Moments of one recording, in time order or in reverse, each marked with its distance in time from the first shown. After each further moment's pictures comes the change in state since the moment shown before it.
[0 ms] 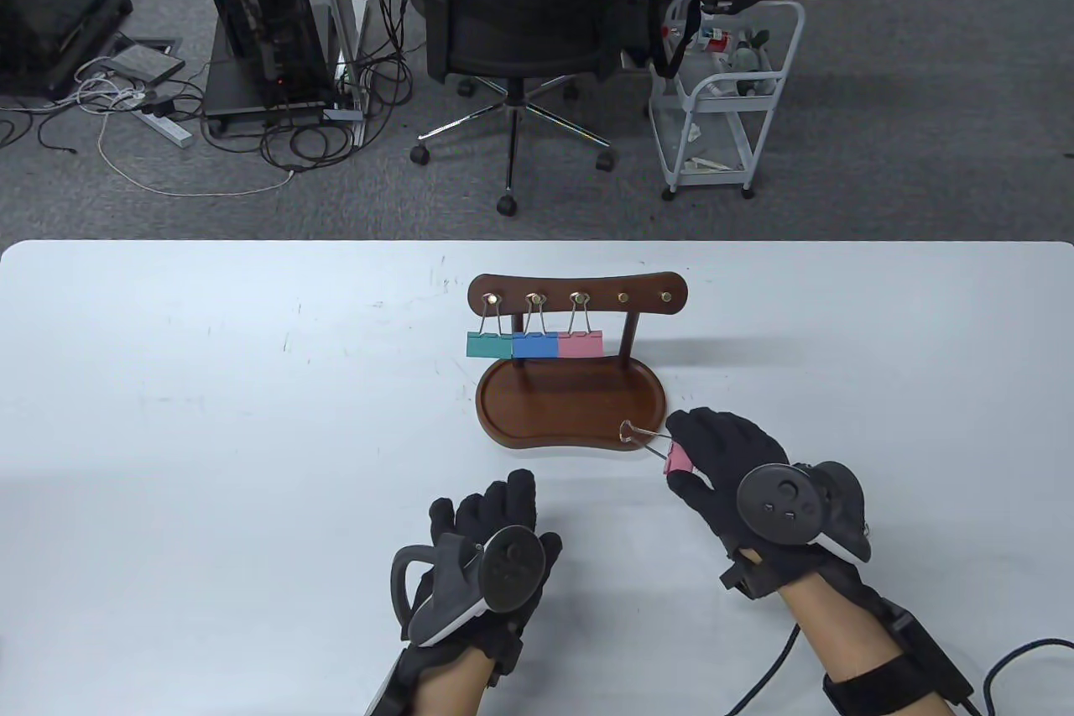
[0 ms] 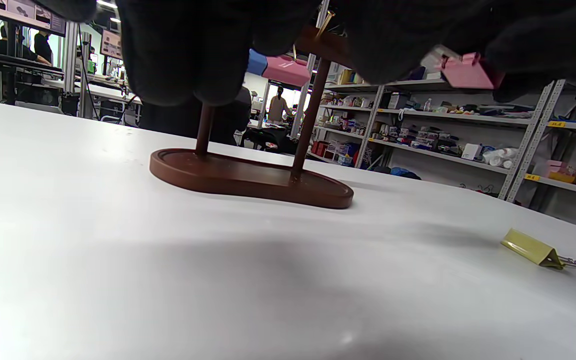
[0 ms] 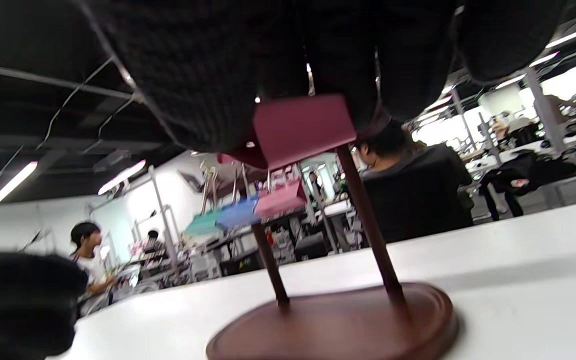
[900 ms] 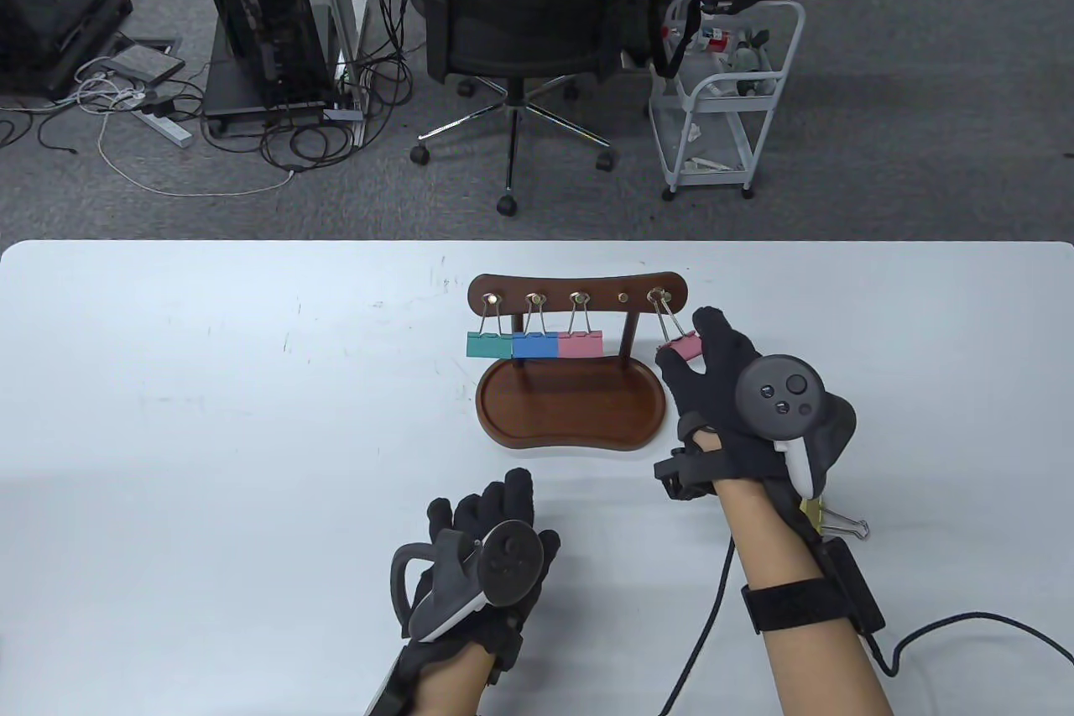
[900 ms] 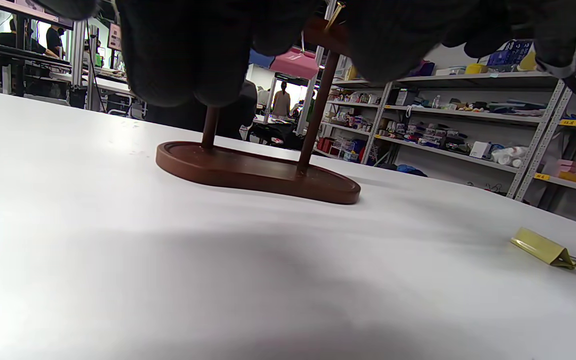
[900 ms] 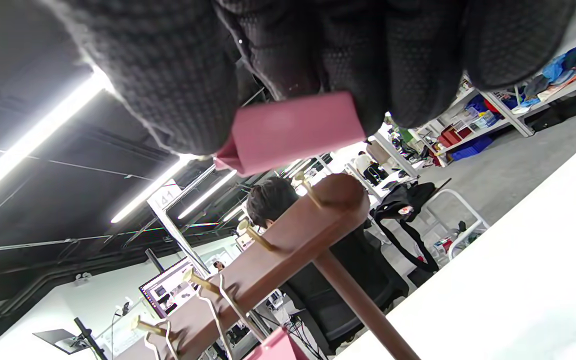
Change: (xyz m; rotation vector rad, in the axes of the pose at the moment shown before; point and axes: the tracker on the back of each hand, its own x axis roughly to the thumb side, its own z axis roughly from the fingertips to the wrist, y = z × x) left_hand -0.001 -0.001 -0.002 -0.015 0.021 0.009; right_hand 0.007 -0.016 -0.071 -0.264 0.445 -0.211
